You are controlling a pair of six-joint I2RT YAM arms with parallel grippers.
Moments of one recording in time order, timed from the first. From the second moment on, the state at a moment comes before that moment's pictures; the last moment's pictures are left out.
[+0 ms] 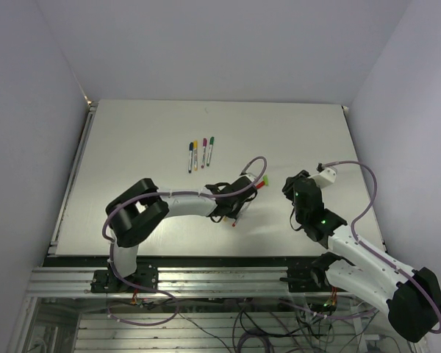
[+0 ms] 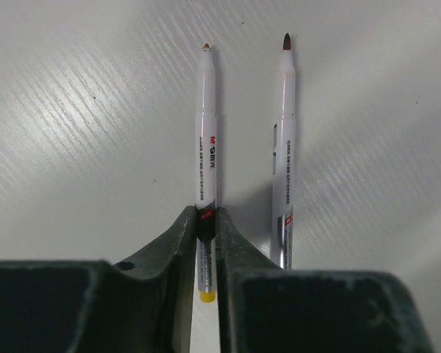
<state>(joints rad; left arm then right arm) -1.05 1.88 1.12 -0.24 -0.29 -0.33 0.56 0.87 0.42 0.02 0.67 0.74</state>
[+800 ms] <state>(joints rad) -0.95 1.79 1.09 -0.24 -0.21 -0.34 0.47 1.19 0.60 -0.01 0.58 0.64</state>
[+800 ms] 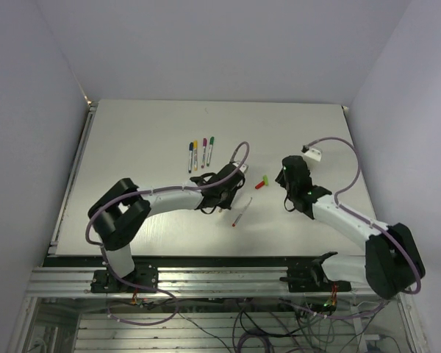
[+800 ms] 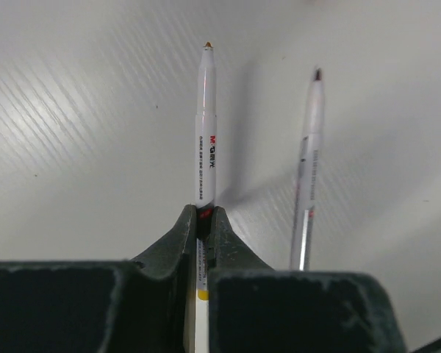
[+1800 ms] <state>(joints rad) -0.88 1.60 1.00 -0.12 -0.08 -0.33 0.43 1.71 0.92 -0.06 0.31 0.43</state>
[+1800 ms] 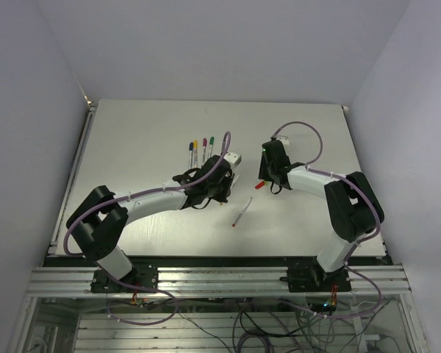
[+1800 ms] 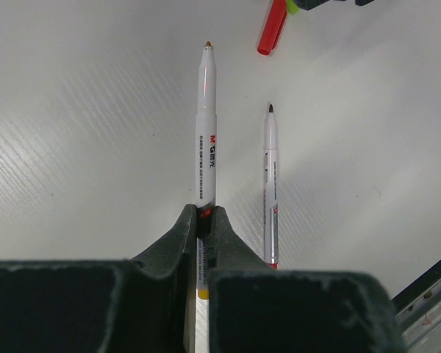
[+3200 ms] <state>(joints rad) -0.86 1.60 1.00 -0.08 0.00 -0.34 0.43 1.77 0.94 -0.10 0.32 0.48</state>
